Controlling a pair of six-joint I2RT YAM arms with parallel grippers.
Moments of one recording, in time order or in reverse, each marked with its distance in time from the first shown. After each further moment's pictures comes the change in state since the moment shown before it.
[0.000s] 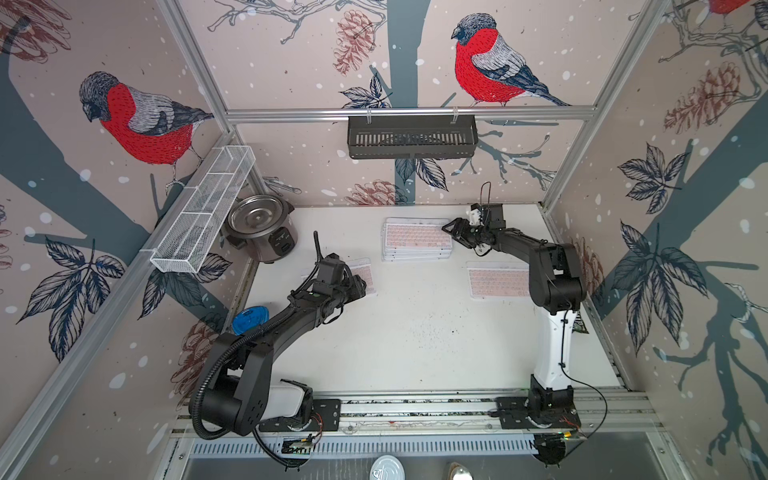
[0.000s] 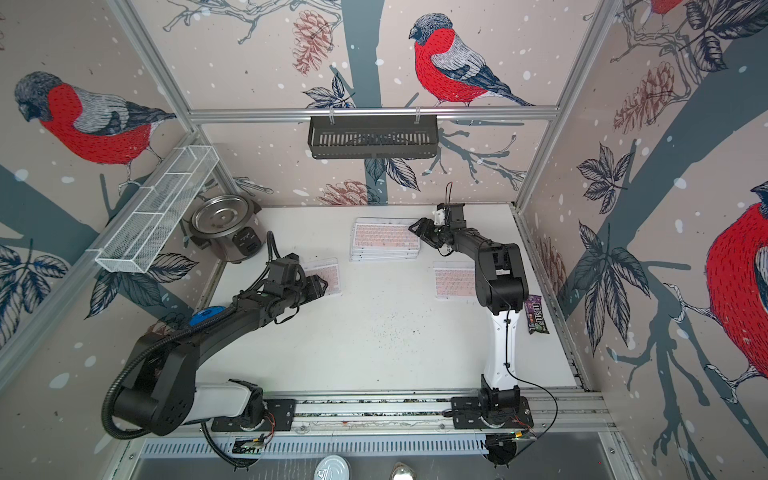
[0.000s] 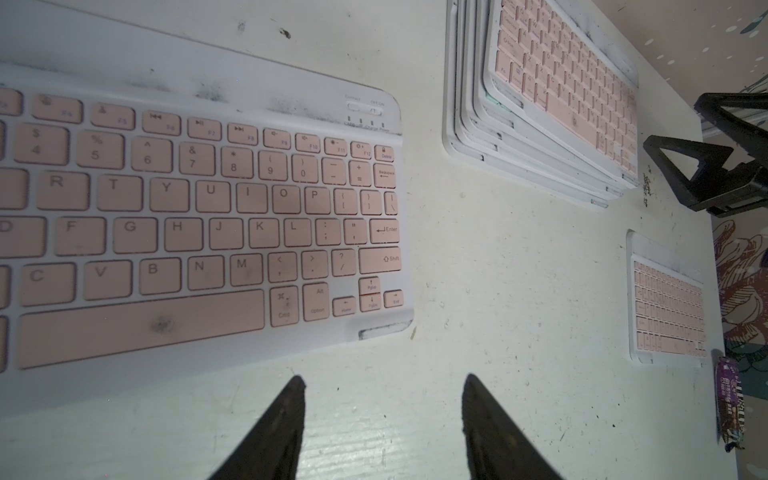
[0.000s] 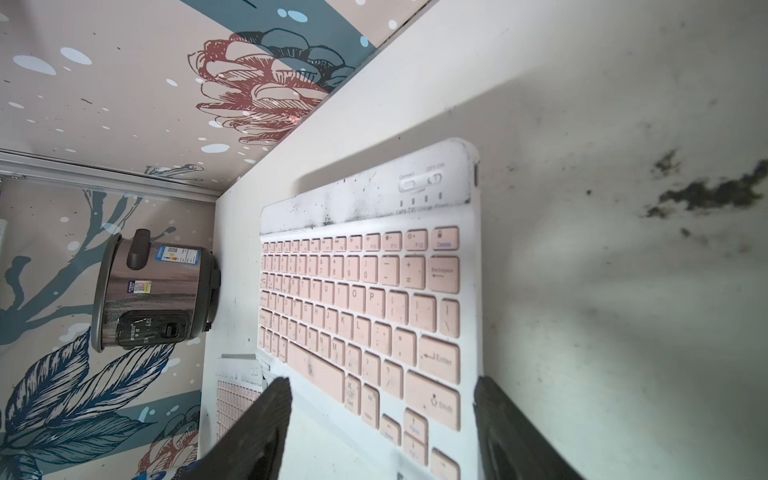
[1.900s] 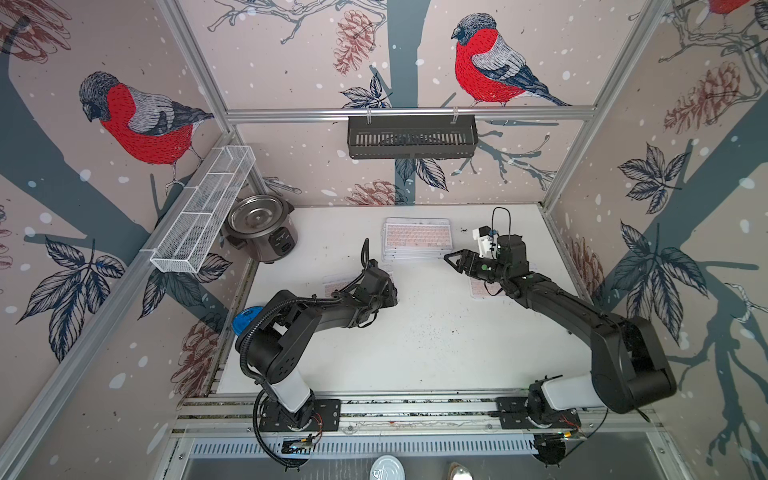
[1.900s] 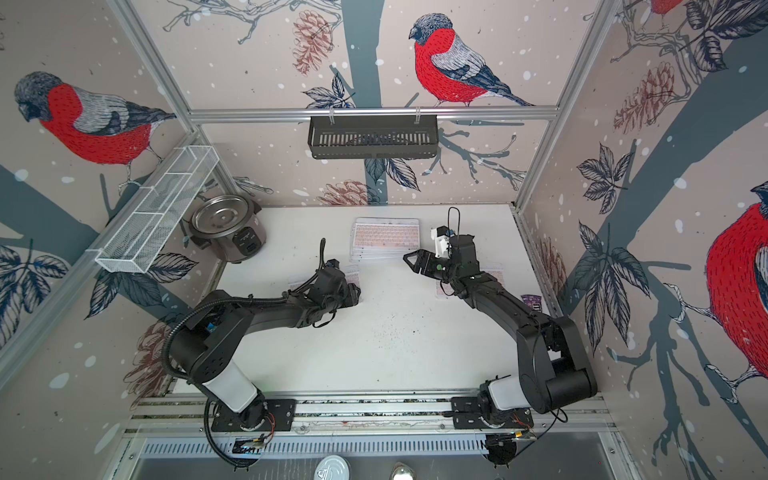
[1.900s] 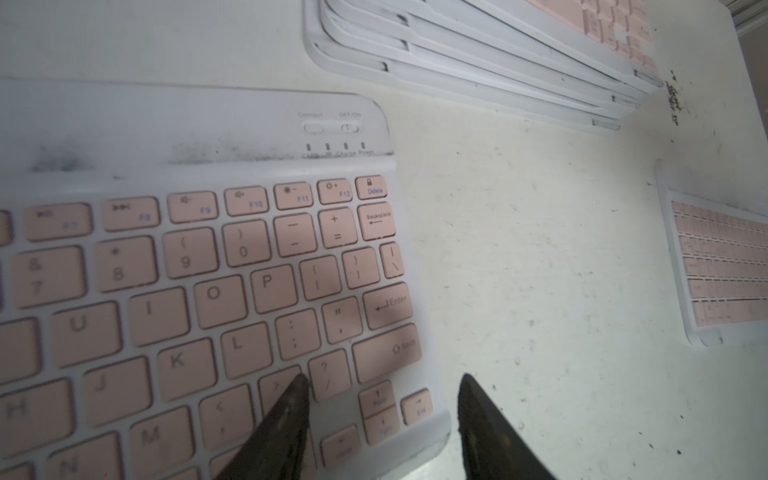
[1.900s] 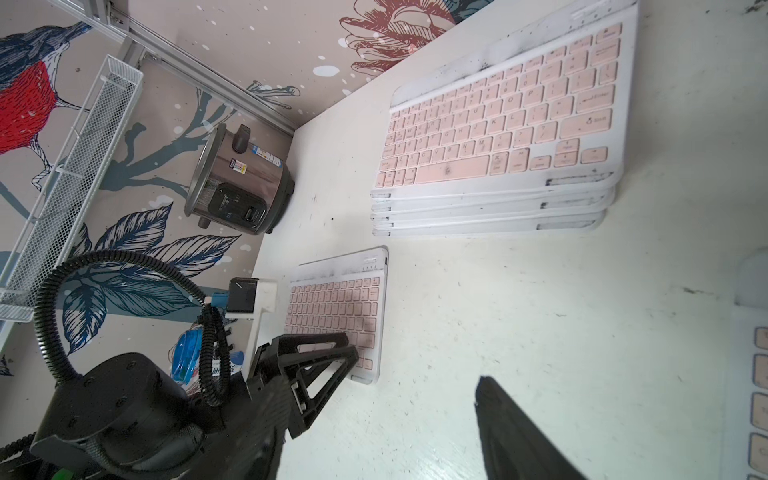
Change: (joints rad) left arm -0.335 0.339 0.059 0.275 -0.180 -0.076; right arm 0.142 -0.789 -0.752 0.148 0.063 -0.018
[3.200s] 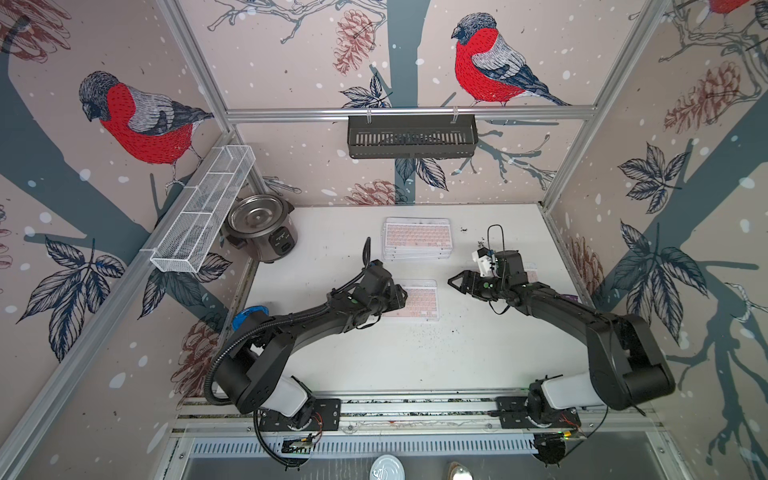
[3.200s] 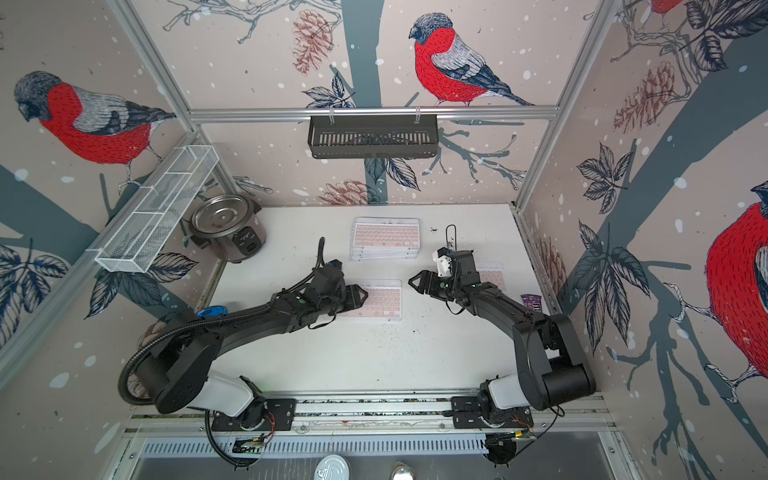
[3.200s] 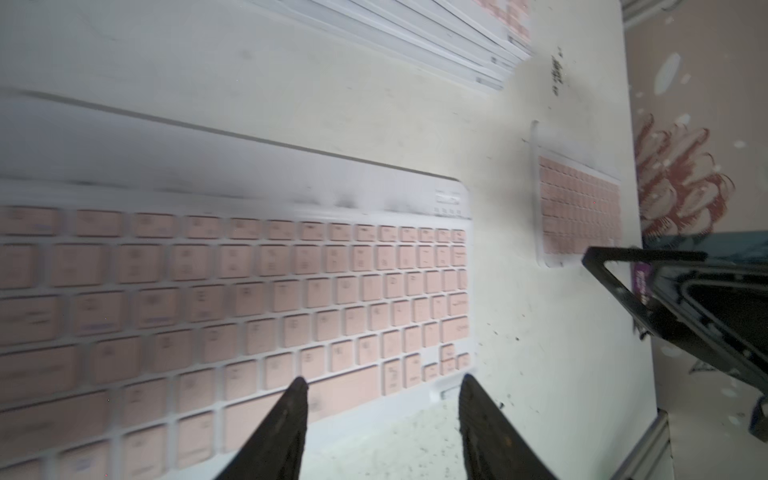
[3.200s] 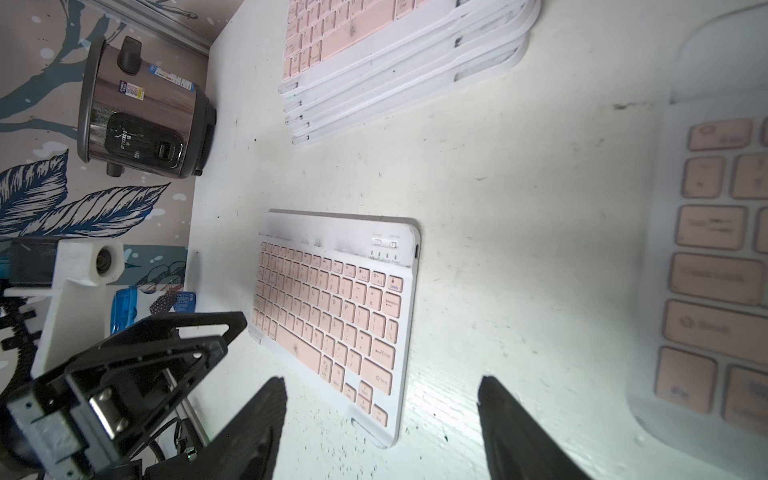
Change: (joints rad) left arm 0.004 -0.225 0.002 -0.193 0.135 -0.119; right arm -0.023 0.050 -0.094 -0.137 -0.027 -0.085
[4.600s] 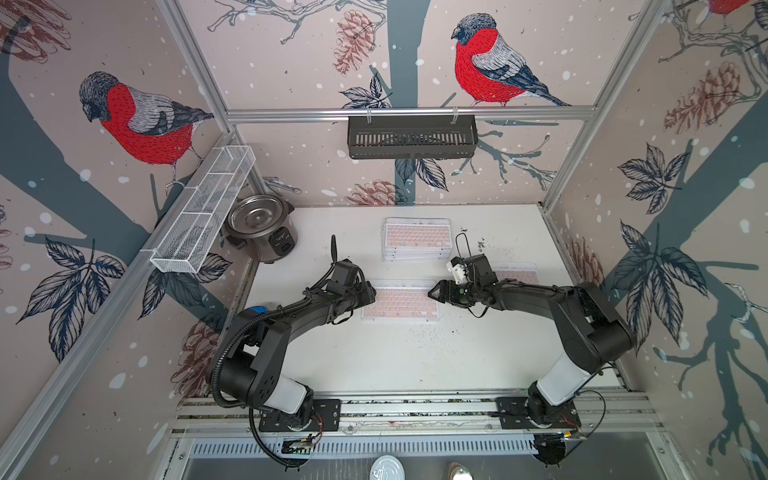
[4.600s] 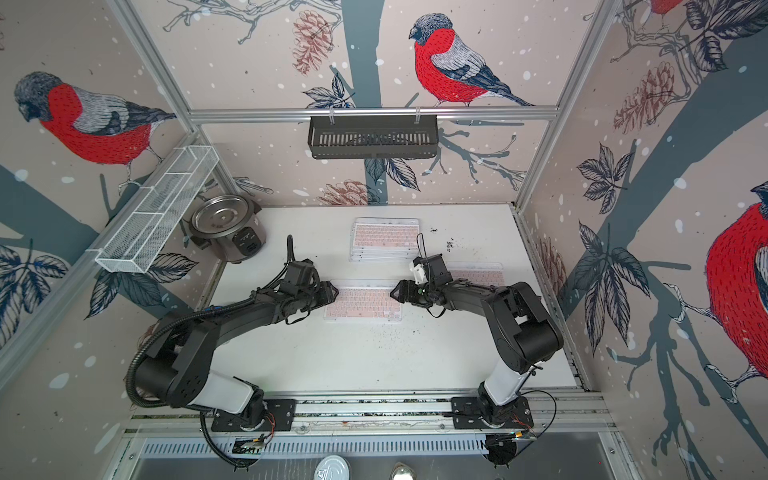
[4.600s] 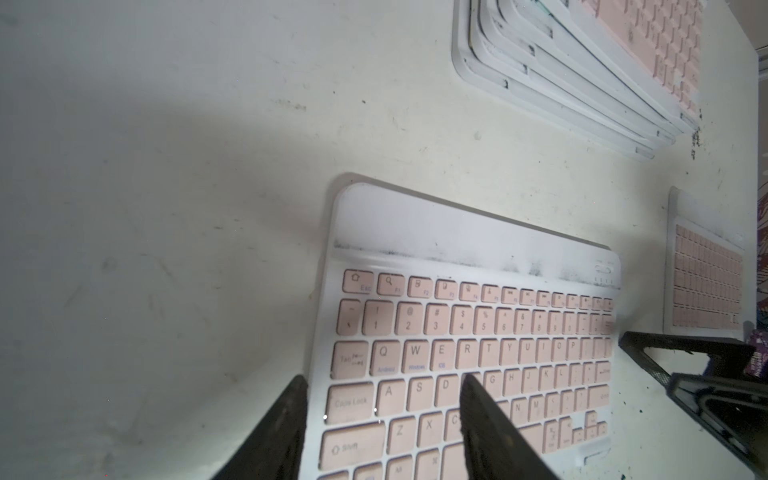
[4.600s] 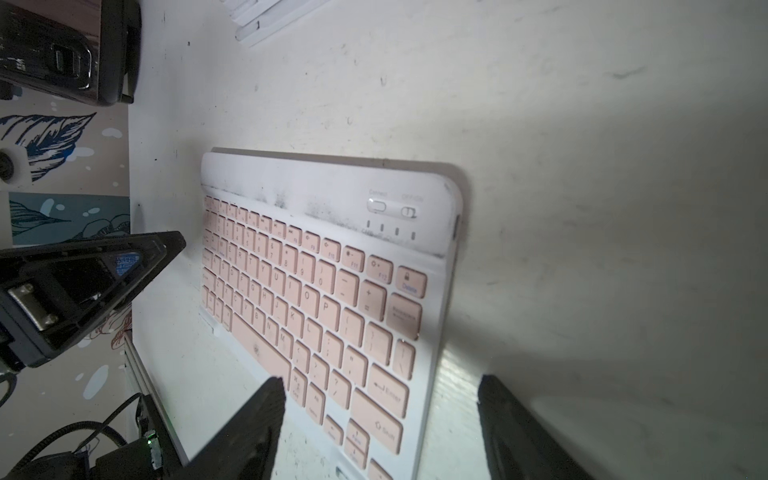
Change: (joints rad) left arm 0.251 0.048 -0.034 -0.042 0.047 0.174; right arm 0.177 0.225 0.071 0.042 0.085 0.029
